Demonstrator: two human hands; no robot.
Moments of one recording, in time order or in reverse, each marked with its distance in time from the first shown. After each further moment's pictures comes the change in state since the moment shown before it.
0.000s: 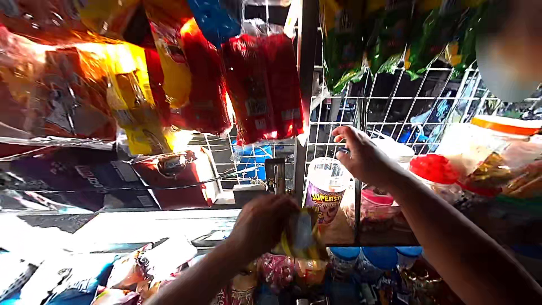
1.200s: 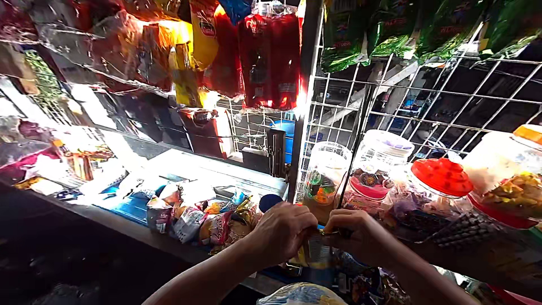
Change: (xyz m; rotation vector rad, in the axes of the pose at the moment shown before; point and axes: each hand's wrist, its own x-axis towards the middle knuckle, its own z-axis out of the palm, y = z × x) left_hand -0.020 0.115 0.086 0.100 -0.101 -0.092; right_hand -0.157 0.043 0.018 0.683 -0.412 -0.316
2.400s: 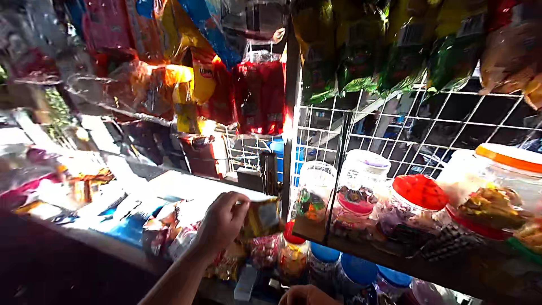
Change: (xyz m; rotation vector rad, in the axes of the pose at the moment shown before) left_hand -0.026 -0.035 -0.057 0.201 0.317 -0.491; right_hand -0.075 0.091 0.166 0.628 -0.369 0.258
